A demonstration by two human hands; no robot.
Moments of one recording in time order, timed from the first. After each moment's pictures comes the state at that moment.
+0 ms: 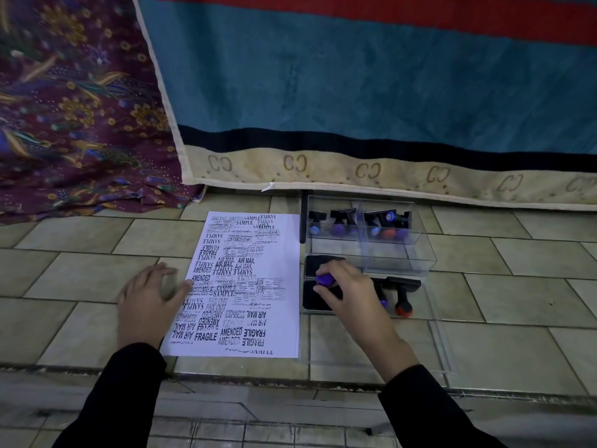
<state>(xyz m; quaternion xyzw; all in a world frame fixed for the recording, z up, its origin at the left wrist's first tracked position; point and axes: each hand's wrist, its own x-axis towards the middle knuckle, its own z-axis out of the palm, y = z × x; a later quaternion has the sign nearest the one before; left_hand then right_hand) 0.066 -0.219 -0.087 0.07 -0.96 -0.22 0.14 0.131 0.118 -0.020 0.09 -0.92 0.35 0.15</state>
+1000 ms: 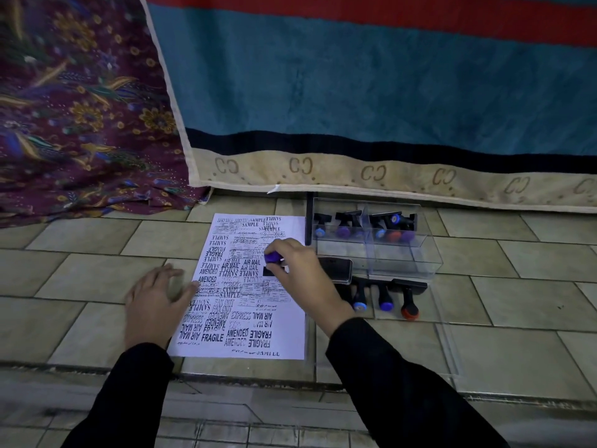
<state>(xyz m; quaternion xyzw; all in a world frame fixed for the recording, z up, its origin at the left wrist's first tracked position) 0.067 -0.219 -0.084 0.06 -0.97 -0.21 0.14 0.075 0.048 -0.010 0.16 -0.90 0.39 0.11</state>
